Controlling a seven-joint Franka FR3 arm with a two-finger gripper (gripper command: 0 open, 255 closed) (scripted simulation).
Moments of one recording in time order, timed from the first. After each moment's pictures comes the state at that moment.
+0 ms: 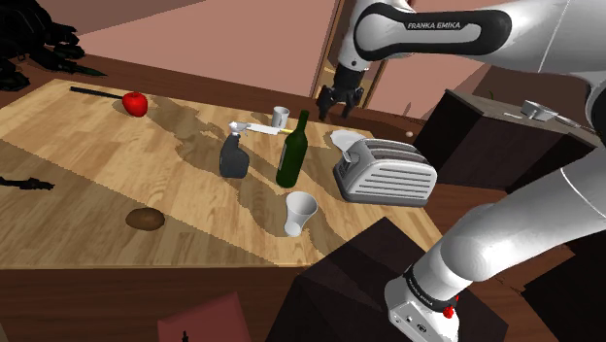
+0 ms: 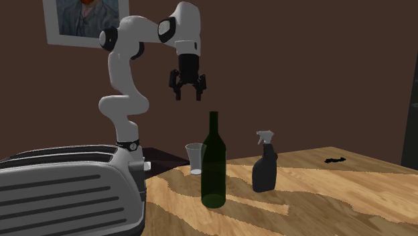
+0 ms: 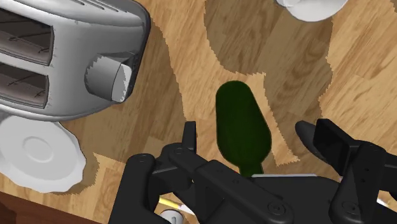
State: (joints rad) arm -0.04 -0.26 0.10 -2.12 -0.02 1.89 0.19
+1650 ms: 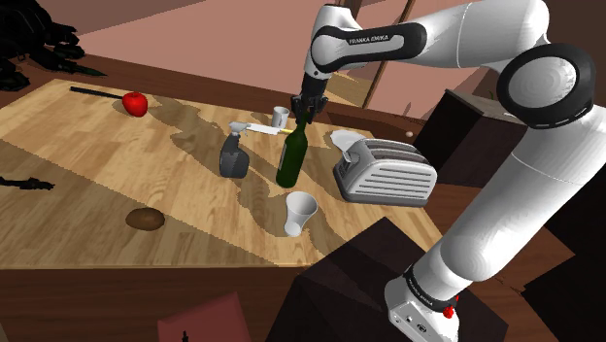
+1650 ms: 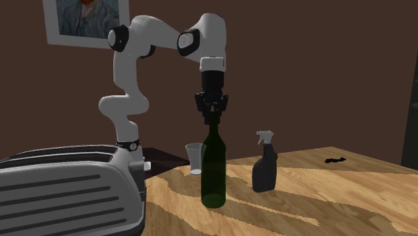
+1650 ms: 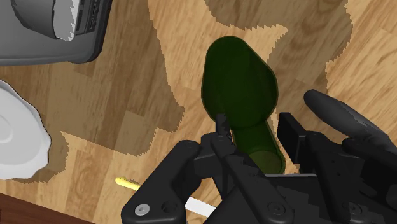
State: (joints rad) arm -0.04 0.10 0.11 -1.88 -0.06 2.00 0.21
